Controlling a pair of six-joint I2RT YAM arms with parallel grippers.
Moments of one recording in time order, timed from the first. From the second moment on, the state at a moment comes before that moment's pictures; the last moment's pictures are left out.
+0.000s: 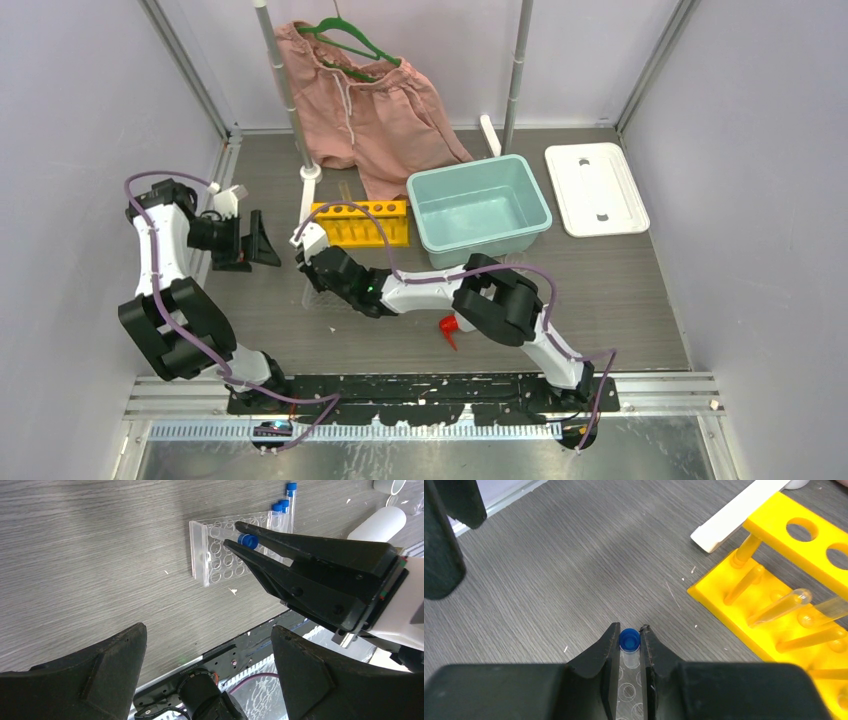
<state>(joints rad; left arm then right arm) 0.47 1.48 1.28 -1.32 0.62 0.47 1.20 2.20 1.51 0.39 0.32 0.14</state>
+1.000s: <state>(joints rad) 0.48 1.49 1.31 -1.35 0.64 0.47 1.19 1.98 1.47 0.14 0.27 0.32</state>
